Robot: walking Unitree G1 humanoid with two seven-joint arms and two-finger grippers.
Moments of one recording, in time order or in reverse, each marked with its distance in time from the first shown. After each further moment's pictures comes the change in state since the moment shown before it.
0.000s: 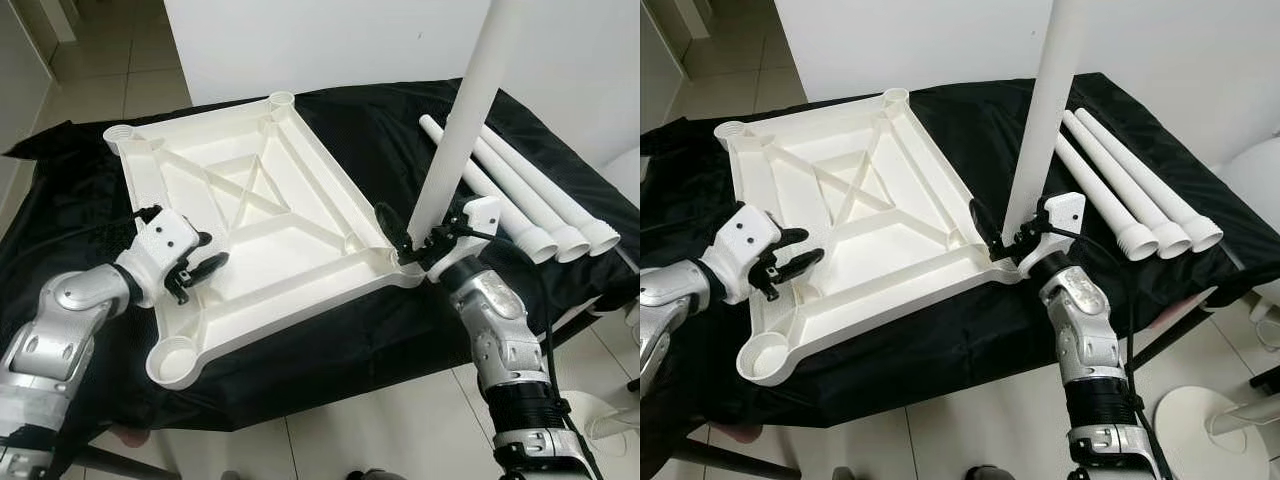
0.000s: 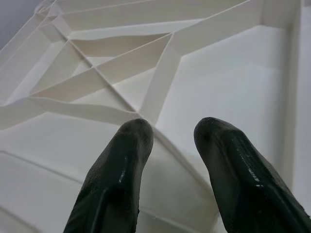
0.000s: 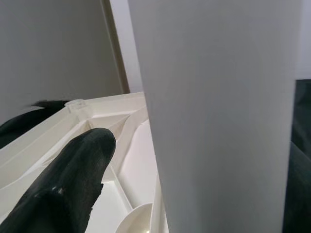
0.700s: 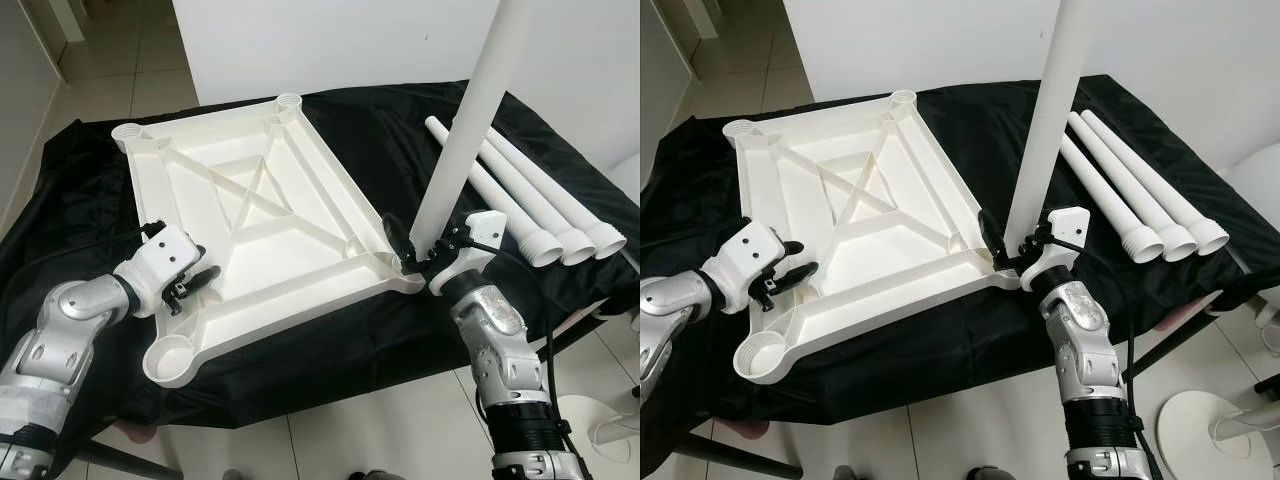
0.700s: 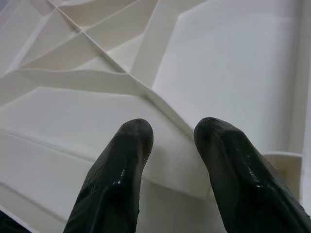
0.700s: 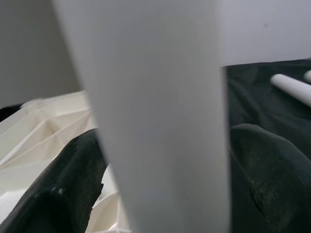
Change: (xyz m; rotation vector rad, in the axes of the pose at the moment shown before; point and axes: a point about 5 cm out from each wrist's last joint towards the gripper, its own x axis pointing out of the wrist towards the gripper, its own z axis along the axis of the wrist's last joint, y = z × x) left arm 0.000 -0.007 -0.021 0.045 0.074 -0.023; right arm -0.012 -0.001 -0.009 0.007 0.004 -0.234
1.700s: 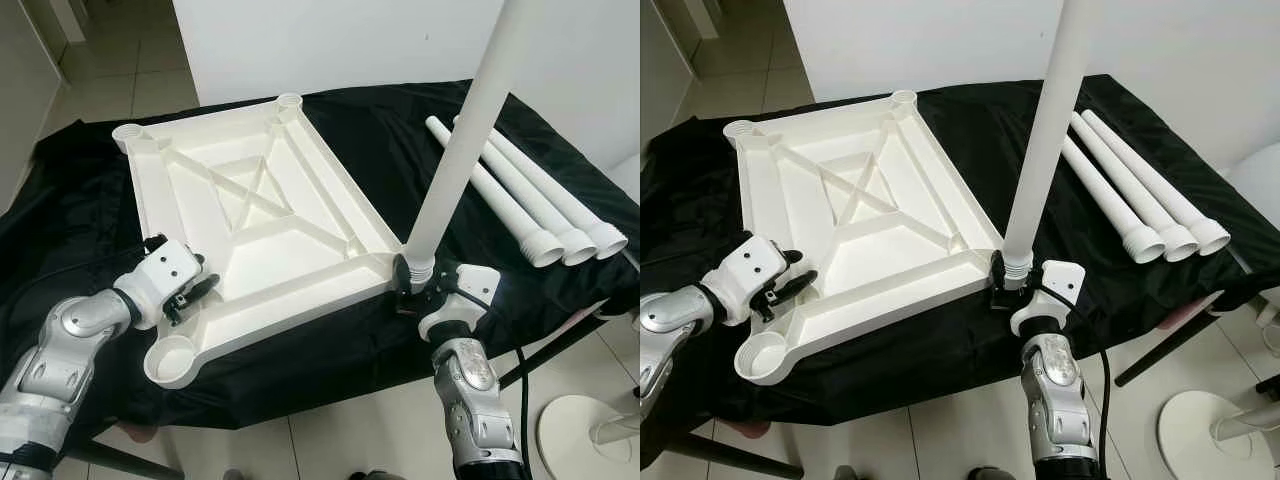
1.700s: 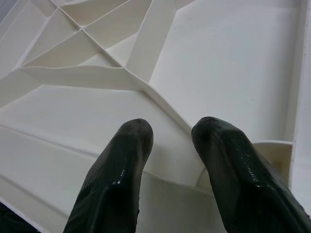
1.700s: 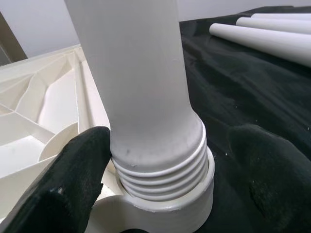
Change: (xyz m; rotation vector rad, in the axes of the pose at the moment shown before) left arm -0.002 -0.013 -0.003 0.026 -0.011 -0.008; right arm -0.044 0.014 -0.036 -0.023 0.097 -0.307
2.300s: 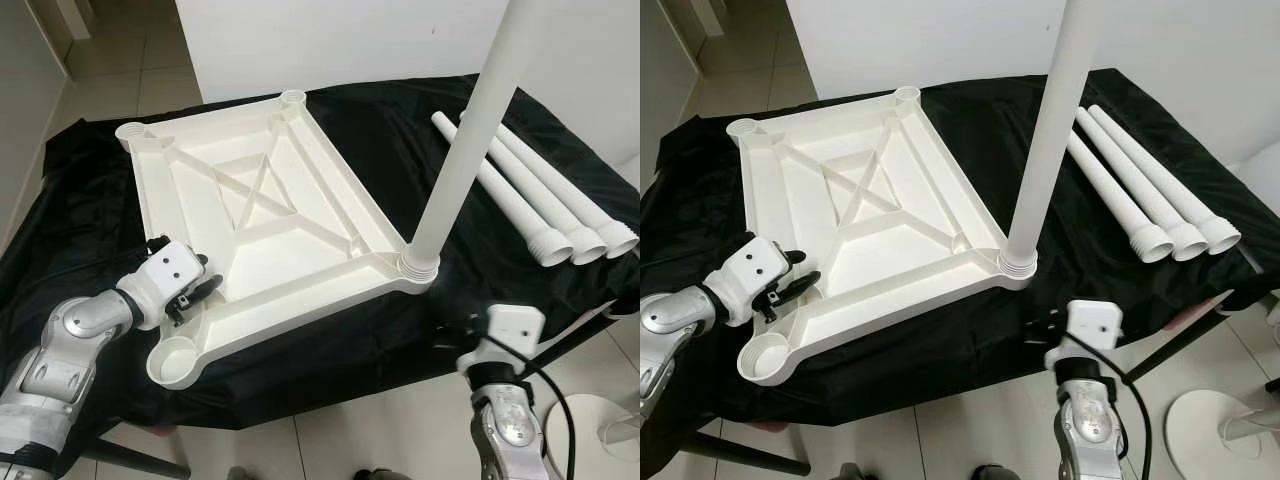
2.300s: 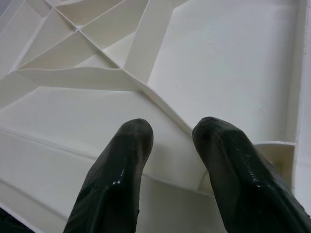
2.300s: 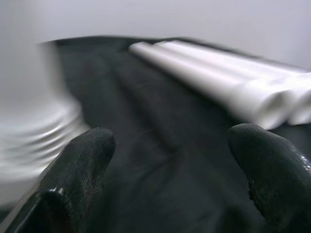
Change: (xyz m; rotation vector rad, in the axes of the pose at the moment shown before) left arm 0.002 0.002 0.001 0.016 -0.005 -0.001; right arm -0.042 -0.040 0.019 -0.218 -0.103 -0.247
